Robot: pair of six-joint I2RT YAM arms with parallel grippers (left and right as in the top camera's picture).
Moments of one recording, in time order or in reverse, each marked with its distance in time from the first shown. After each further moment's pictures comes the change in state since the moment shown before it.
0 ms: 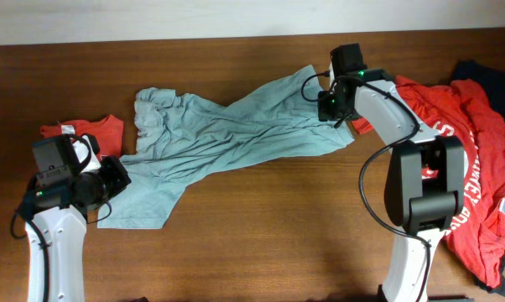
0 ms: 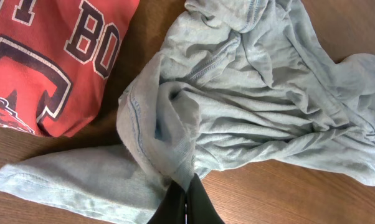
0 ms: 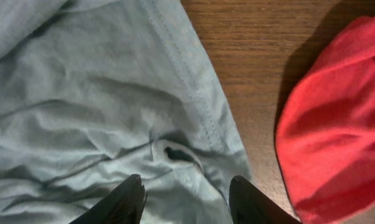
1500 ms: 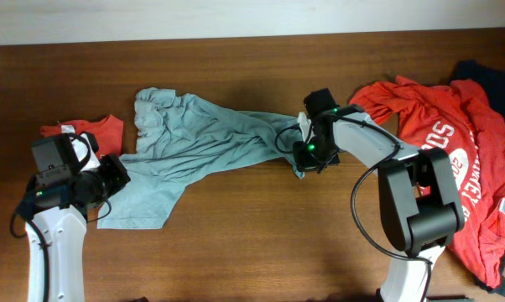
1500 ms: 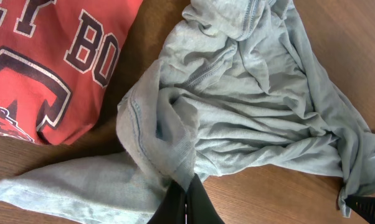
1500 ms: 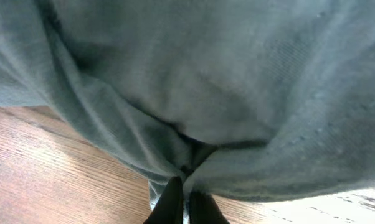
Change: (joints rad) left arm 0.000 0.000 0.000 0.023 0.000 -0.003; right arm 0.142 -0.129 -0.338 -0.049 -0.260 -0.023
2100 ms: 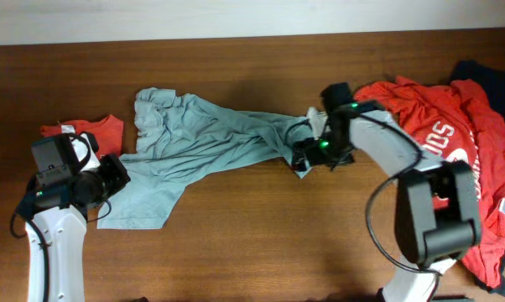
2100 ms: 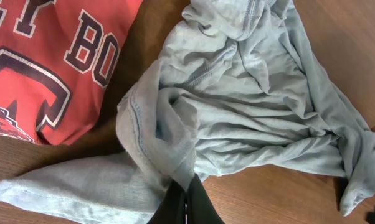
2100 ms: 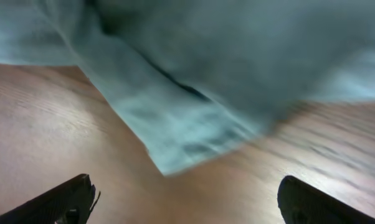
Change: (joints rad) left arm 0.000 0.000 0.000 0.000 0.000 0.000; right arm -0.053 -0.091 -0.006 -0.064 -0.038 -0.086
